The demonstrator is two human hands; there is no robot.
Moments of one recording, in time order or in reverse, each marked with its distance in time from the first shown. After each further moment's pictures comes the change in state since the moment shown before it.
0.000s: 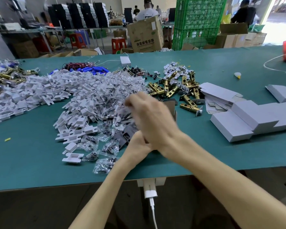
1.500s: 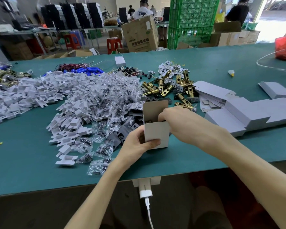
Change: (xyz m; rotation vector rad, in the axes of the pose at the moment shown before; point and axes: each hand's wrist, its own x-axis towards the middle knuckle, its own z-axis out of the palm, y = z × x) left_hand -0.003 -0.005 -0.001 -0.108 0.017 -0.017; right_hand -0.025 0.067 -0.047 -0.272 -0.605 0.253
